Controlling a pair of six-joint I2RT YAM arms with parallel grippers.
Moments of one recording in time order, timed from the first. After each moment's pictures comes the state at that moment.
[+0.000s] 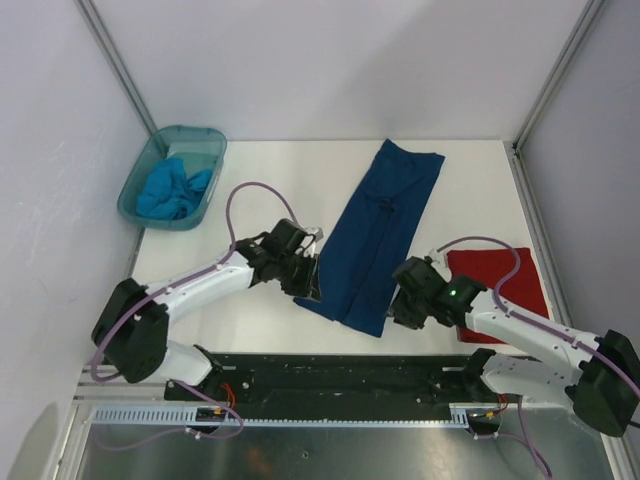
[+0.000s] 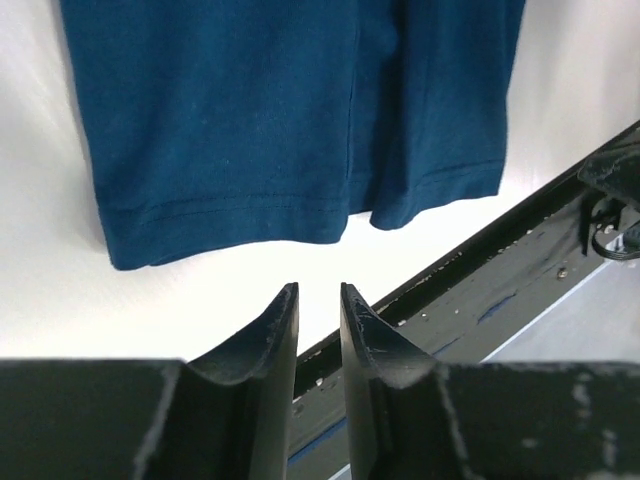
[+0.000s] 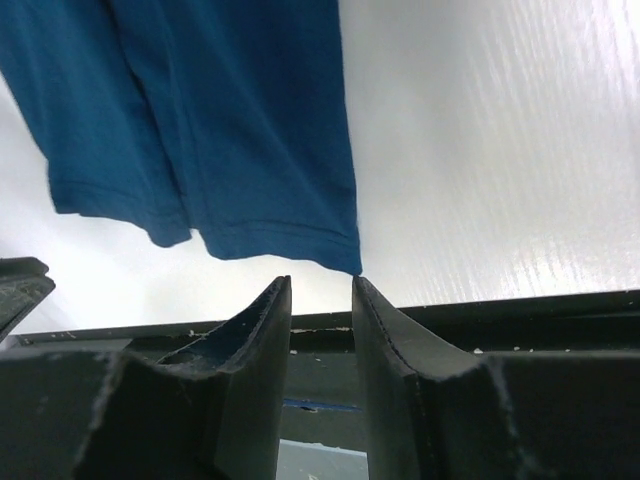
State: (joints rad) left arm -0.70 1.39 0.90 -0.53 0.30 -0.50; right arm 0.81 1.04 0.68 -0.73 0.13 1.30
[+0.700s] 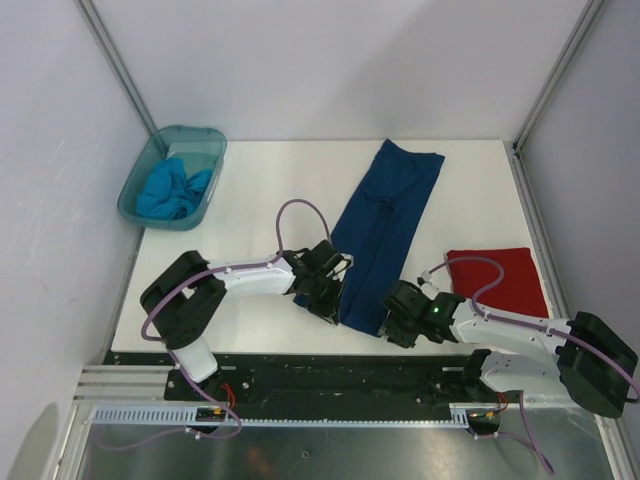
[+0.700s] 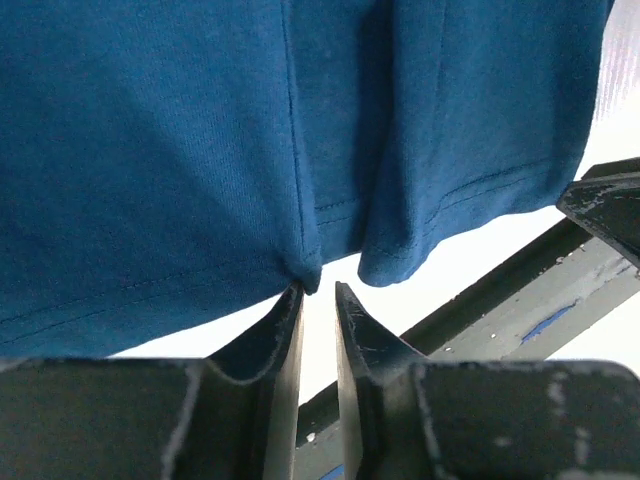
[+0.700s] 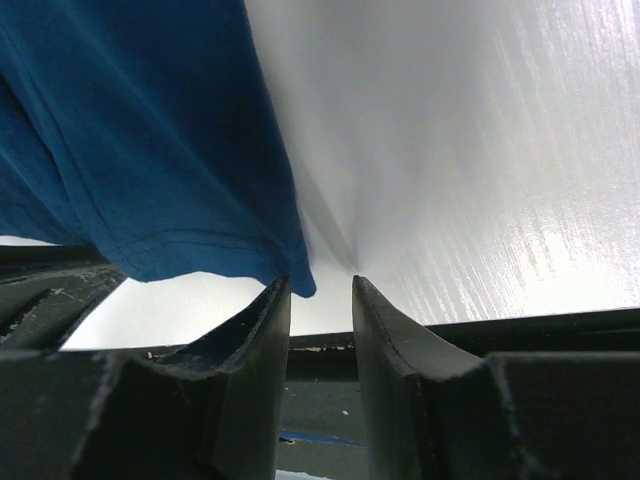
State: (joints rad) left arm -0.87 1.69 0.94 -0.43 0.29 -0.51; right arm 0.97 1.13 0.52 -0.56 0.15 1.51
